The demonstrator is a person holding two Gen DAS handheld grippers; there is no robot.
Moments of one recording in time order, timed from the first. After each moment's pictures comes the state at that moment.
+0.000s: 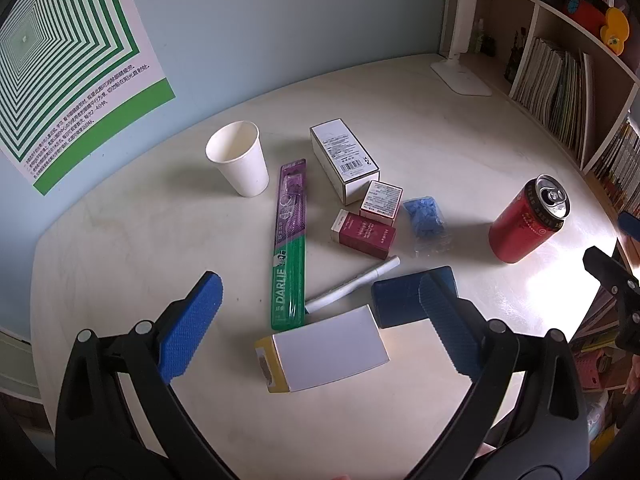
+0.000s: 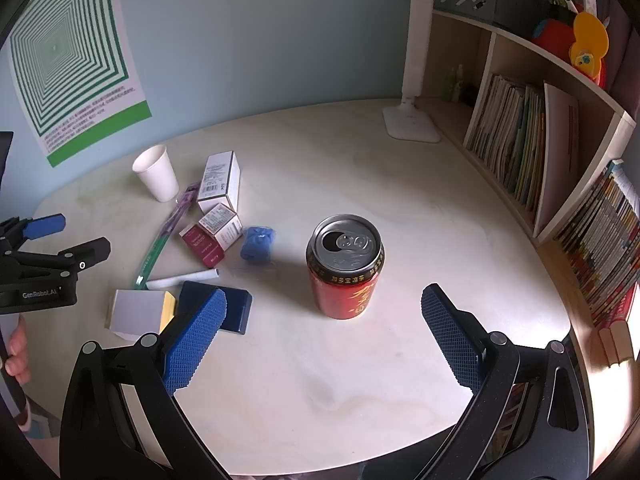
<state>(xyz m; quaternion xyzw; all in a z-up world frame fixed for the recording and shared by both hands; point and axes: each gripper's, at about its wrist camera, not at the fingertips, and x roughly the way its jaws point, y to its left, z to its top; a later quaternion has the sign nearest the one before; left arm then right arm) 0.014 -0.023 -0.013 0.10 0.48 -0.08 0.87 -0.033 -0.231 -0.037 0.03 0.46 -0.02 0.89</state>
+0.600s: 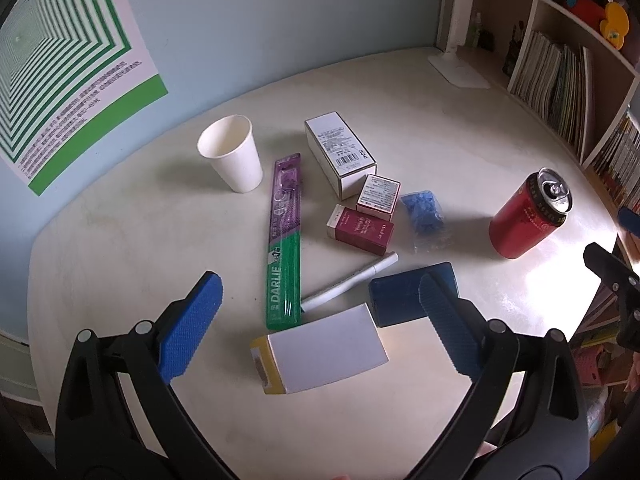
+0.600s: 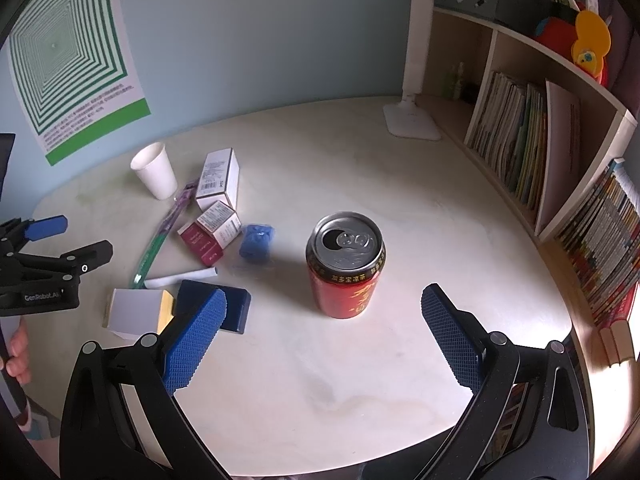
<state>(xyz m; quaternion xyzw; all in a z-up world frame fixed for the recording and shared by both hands) 0.022 -0.027 -0.023 0.11 0.49 -0.09 0.86 -0.028 -0.233 -0.044 0.03 0.46 -0.02 0.89</state>
